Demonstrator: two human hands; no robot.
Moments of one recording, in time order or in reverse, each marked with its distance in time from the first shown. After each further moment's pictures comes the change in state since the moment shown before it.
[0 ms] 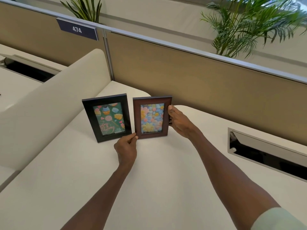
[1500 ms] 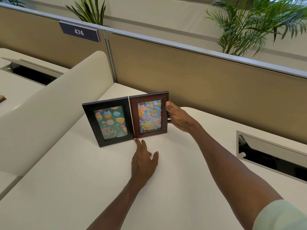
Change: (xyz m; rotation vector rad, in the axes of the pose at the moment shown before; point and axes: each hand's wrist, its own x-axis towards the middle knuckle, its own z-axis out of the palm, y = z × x) left_hand -0.030 -0.002 0.027 0.465 -0.347 0.088; right_hand 0.041 -0.010 0.001 -0.061 -0.098 0.052
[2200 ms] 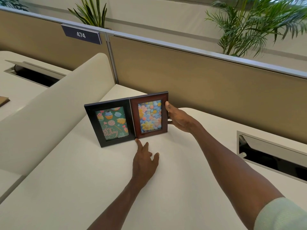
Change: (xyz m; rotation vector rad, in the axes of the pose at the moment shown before) left_hand -0.002 -0.002 0.001 -0.038 -0.001 0.040; right_hand -0.005 -0.009 0.000 -0.052 -0.030 0.093
